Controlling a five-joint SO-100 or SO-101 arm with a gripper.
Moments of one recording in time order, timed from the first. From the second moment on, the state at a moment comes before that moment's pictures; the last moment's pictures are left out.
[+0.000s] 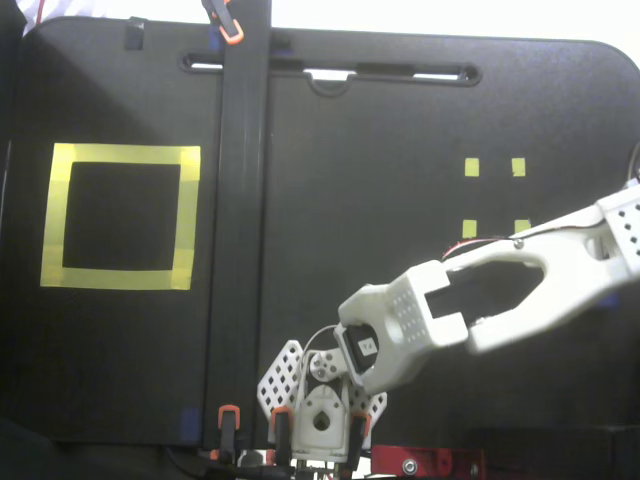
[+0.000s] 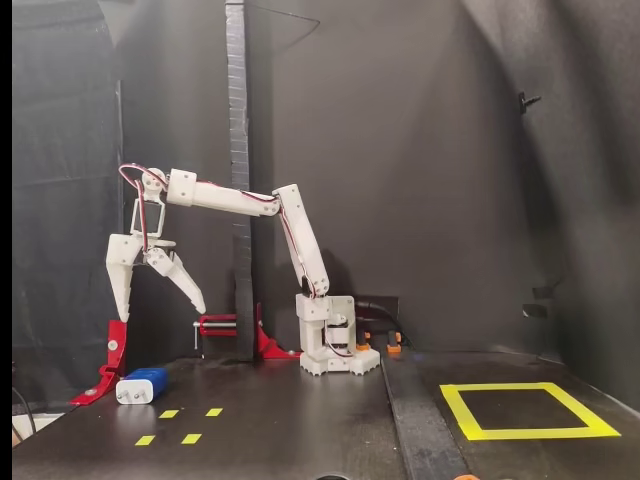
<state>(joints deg) 67.6 74.4 61.7 89.6 -164.9</state>
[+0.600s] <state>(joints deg) 69.1 71.1 67.7 80.8 -164.9</state>
